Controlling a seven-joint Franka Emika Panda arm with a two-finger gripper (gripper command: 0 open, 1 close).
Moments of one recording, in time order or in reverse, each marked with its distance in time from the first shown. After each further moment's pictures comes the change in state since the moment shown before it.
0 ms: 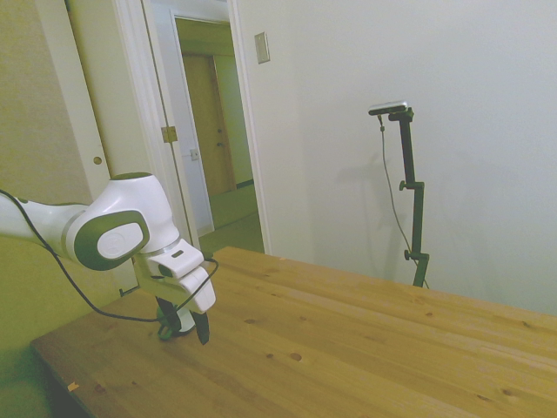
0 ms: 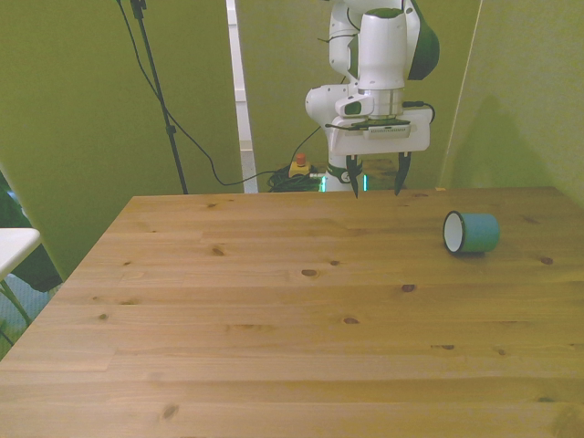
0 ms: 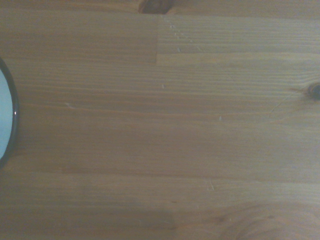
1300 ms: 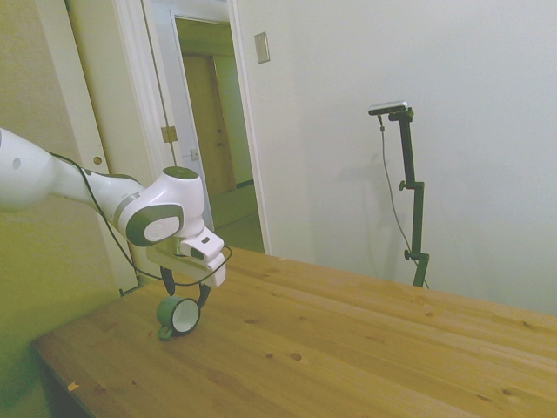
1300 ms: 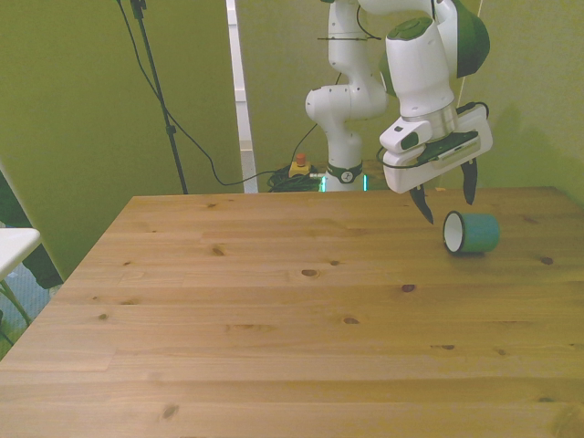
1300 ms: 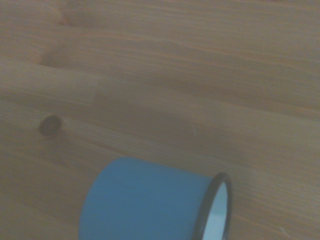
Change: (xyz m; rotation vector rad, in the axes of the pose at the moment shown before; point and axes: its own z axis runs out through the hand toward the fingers) arm 0.015 -0.121 0.015 0.248 -0.263 -0.209
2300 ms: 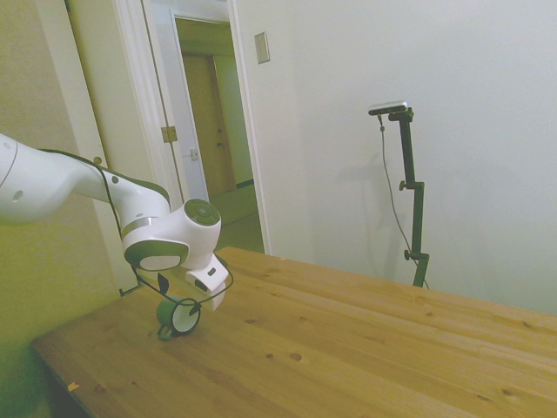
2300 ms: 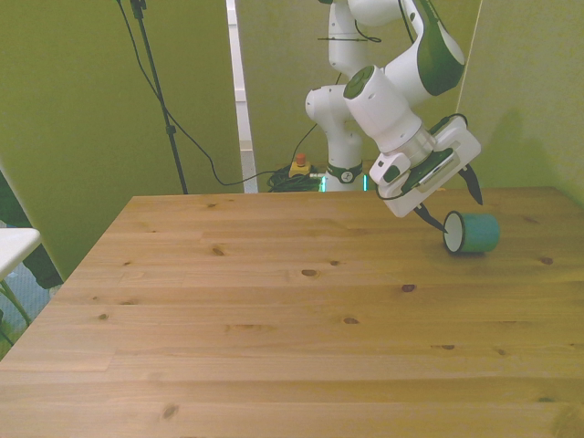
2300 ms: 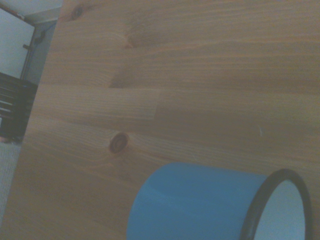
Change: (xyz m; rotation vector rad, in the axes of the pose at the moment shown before) arm 0.005 0.039 0.042 0.303 -0.156 0.097
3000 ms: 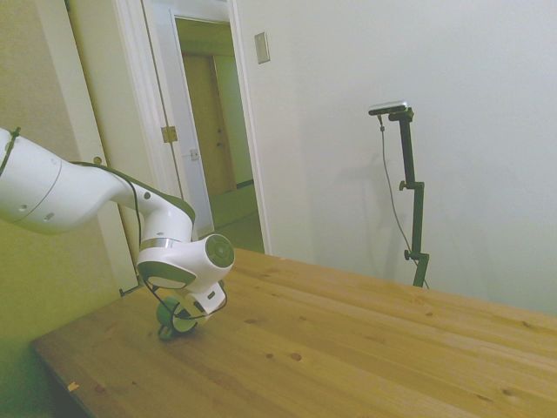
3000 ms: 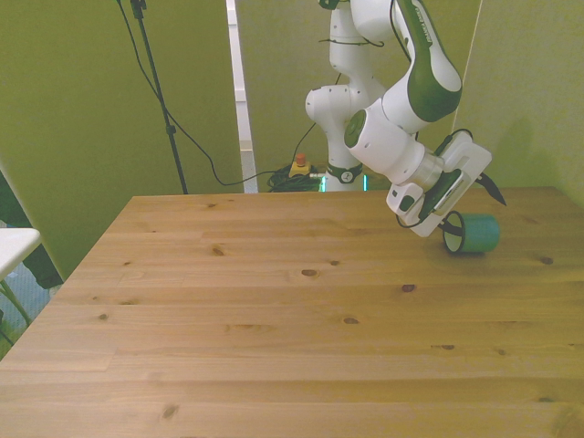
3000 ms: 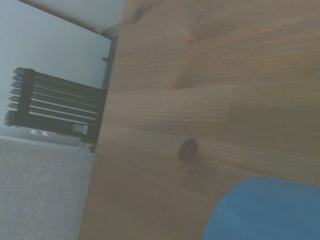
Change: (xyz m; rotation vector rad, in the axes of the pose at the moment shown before) arm 0.005 0.001 0.049 0.179 -0.195 0.019
